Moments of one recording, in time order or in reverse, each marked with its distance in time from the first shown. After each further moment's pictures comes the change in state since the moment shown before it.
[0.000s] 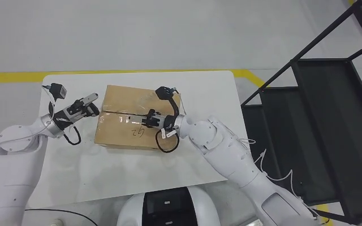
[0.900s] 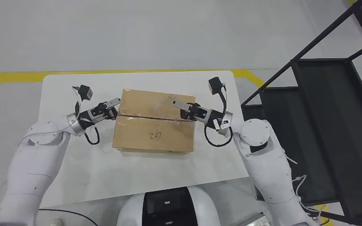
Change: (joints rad) left arm -0.123 -0.073 0.230 0.127 -0.065 -0.058 -0.048; right arm -0.295 0.102 0.475 -0.351 0.233 0.112 0.256
